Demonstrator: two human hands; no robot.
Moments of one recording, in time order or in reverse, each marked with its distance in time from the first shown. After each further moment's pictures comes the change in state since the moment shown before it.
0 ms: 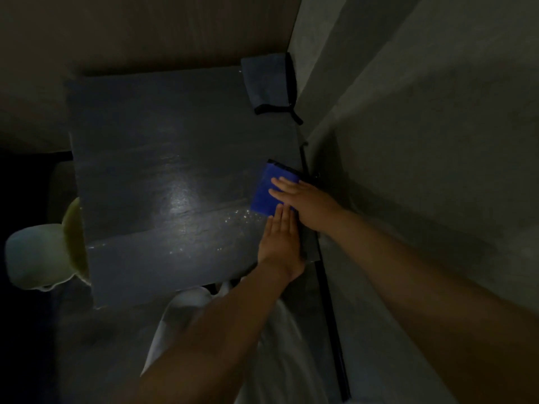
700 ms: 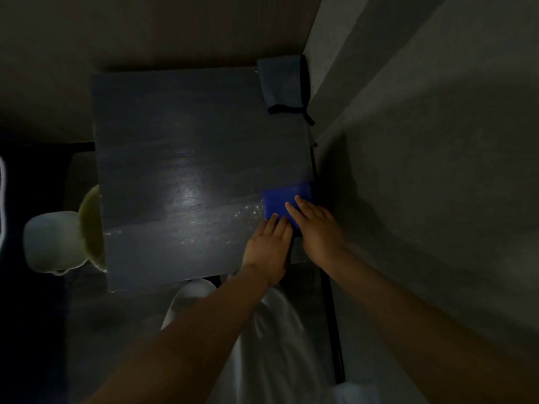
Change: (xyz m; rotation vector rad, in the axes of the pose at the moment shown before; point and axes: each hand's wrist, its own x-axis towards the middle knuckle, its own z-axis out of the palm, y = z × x) left_hand -0.031 -0.032 0.000 0.103 0.083 0.111; right_hand -0.041 -0.034 0.039 0.008 0.103 0.232
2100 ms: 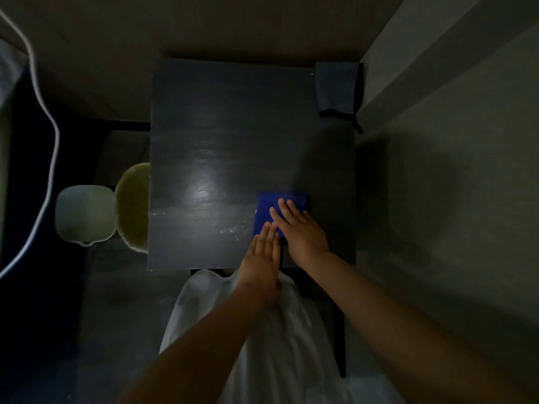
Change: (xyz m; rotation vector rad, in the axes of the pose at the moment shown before) left_hand -0.060 -0.051 0.029 0.039 -0.189 -0.231; right_hand 0.032 -0.103 0.005 -0.111 -0.247 -0.085
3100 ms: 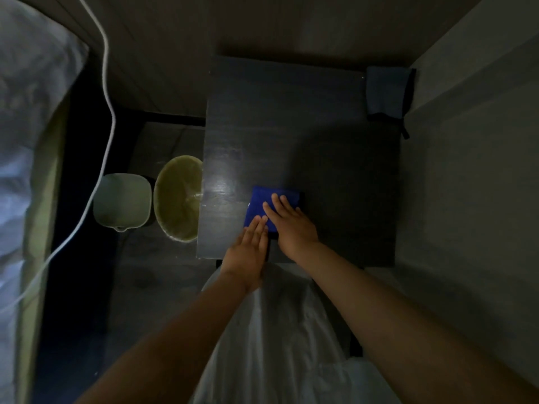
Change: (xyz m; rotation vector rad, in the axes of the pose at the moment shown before) left_hand -0.039 -0.112 0.021 -0.058 0.092 0.002; right_hand 0.030 -0.103 -0.010 0.020 -0.016 -0.061
